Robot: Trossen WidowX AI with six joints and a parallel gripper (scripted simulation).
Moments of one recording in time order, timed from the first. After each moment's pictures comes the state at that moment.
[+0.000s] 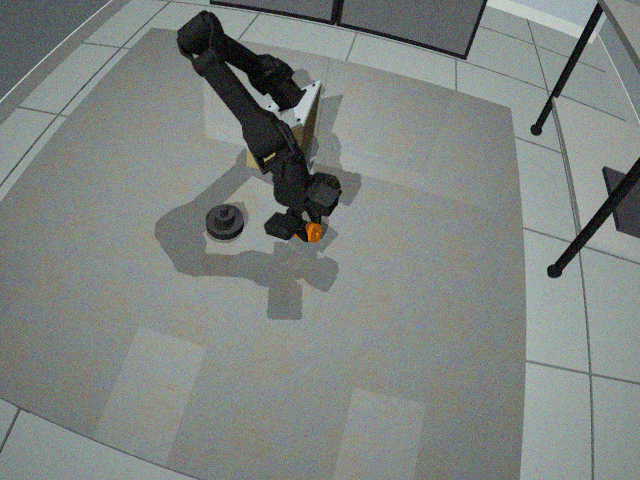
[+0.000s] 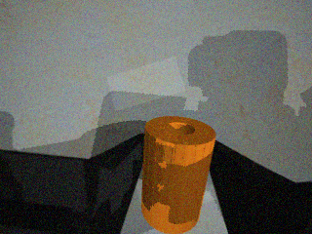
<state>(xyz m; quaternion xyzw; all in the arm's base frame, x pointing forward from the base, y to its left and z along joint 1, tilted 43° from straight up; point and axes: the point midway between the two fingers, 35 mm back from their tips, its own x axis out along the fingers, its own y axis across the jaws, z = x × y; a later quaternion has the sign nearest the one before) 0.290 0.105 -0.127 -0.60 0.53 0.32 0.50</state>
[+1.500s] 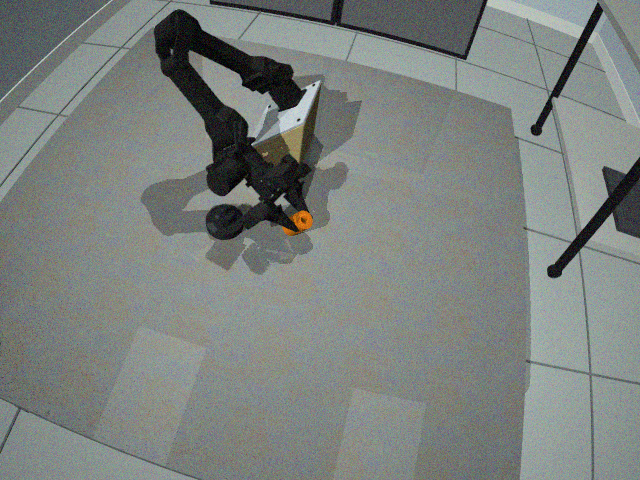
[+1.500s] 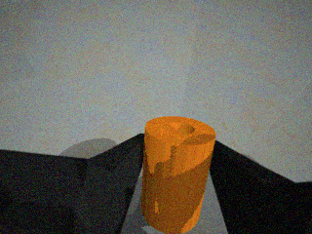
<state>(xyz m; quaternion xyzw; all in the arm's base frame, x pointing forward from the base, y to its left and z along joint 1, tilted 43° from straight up) 0.280 0.075 -0.101 -0.47 0.36 0.50 0.64</state>
